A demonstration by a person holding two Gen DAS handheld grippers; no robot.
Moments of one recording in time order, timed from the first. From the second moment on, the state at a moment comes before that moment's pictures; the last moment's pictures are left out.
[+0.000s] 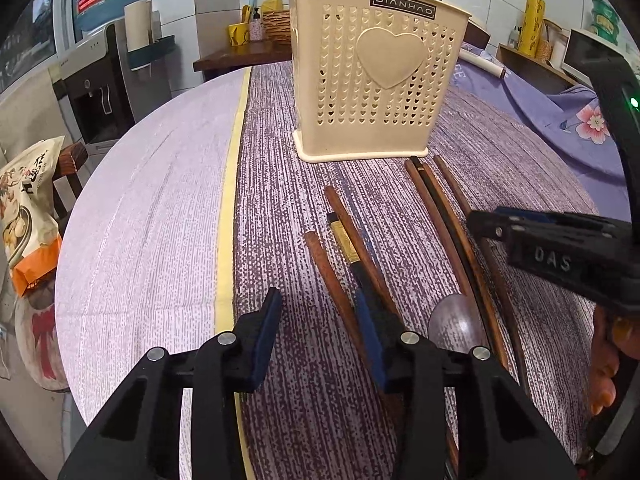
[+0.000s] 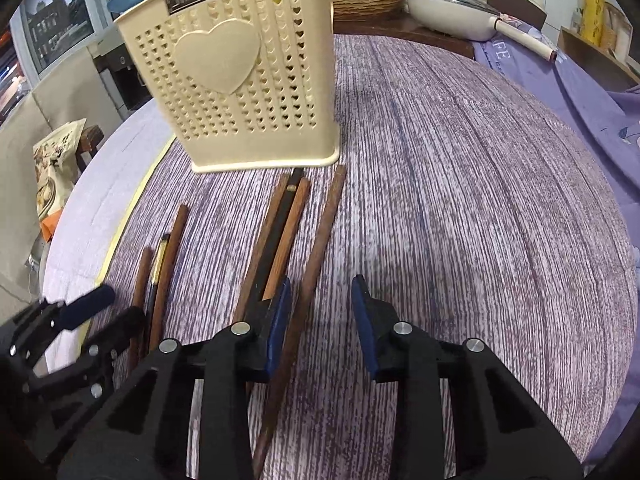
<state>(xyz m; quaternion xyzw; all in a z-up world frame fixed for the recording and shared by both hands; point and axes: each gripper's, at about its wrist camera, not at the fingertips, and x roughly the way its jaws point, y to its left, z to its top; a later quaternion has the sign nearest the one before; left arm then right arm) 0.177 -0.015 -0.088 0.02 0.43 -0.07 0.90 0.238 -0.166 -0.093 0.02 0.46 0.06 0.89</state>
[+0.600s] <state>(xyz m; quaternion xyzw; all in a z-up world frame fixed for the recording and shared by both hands) 0.196 -0.020 -0.088 -0.01 0.43 0.00 0.90 0.270 -0.155 -0.095 0.00 0.45 0.02 0.90</state>
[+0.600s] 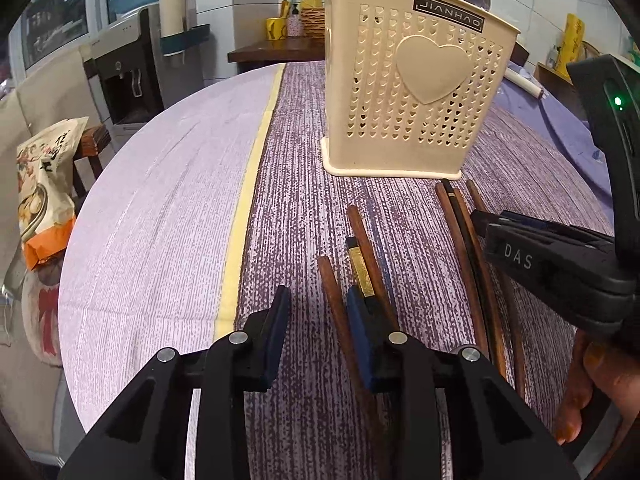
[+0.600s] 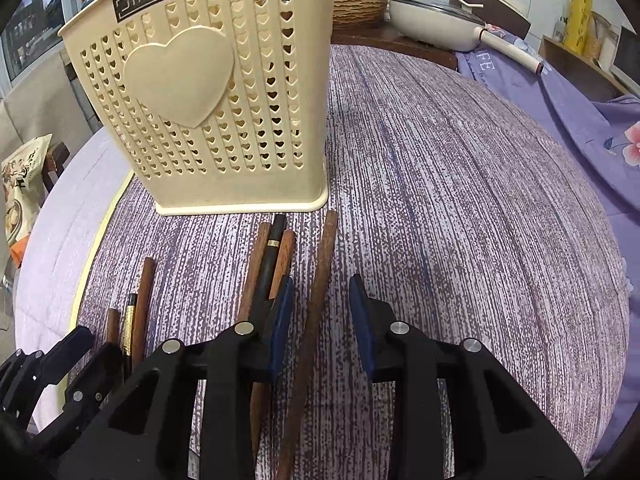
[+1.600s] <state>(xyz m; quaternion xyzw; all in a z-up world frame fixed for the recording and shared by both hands) 0.191 -0.041 -0.090 0.00 0.43 0.02 0.90 0.274 -0.170 -0.096 0.03 0.43 0.01 0.90</state>
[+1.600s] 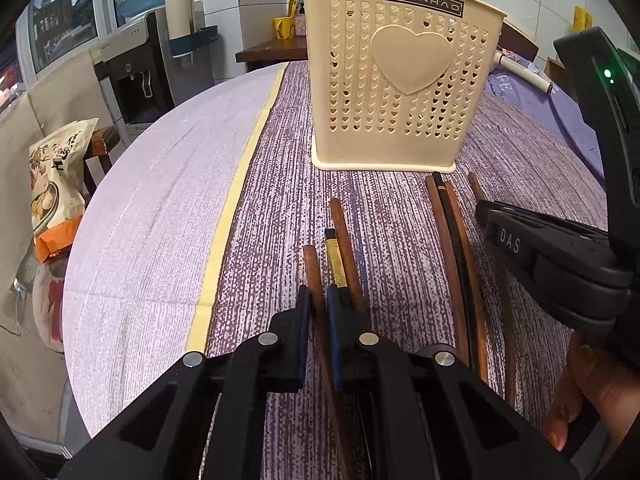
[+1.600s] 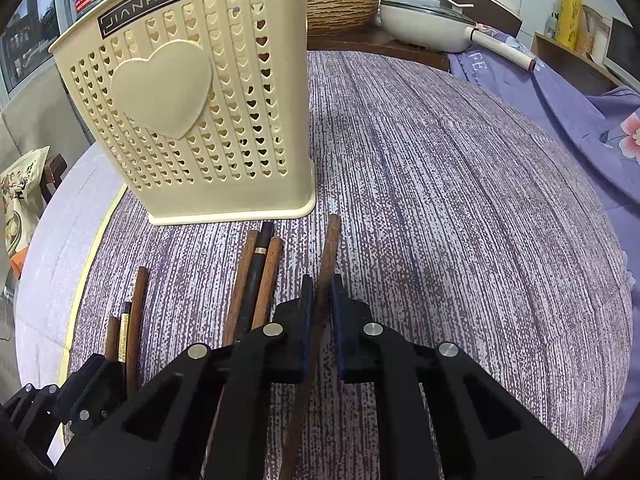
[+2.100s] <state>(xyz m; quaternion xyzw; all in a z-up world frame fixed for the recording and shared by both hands) 0.196 -0.021 -0.075 -0.05 0.41 -0.01 0.91 0.265 -0.185 -0.073 0.07 0.39 0.04 0.92</state>
